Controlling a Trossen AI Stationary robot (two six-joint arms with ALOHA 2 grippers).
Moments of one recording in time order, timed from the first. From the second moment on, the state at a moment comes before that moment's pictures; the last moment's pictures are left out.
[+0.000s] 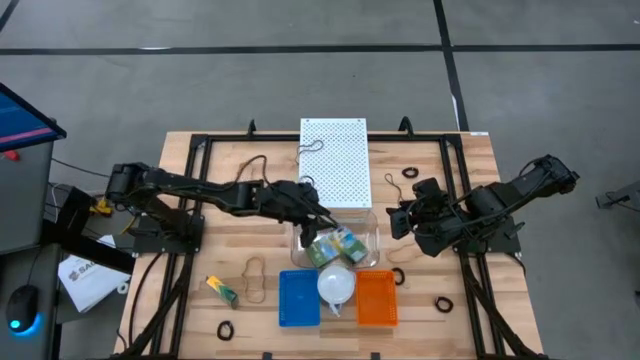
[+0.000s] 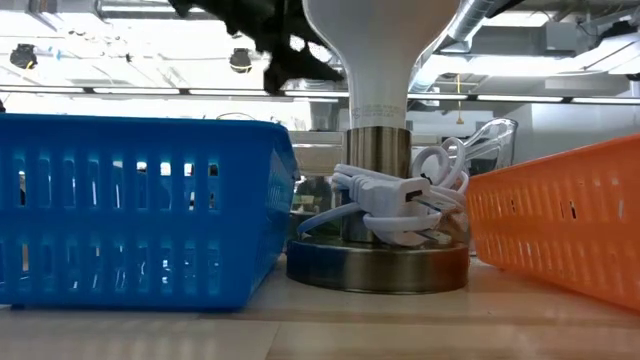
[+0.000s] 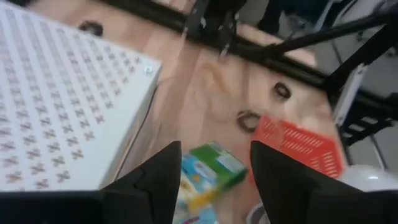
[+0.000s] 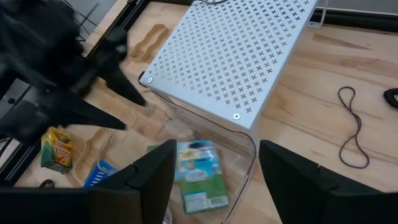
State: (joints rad) left arm -0.04 1.51 1.05 -0.01 -0.06 -0.37; right arm 0.49 1.26 1.38 -1.22 0.78 1.46
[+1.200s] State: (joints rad) left arm -0.73 1.17 1.04 -1.01 0.03 -0.27; right arm 0.47 1.26 1.38 -1.01 0.90 1.26
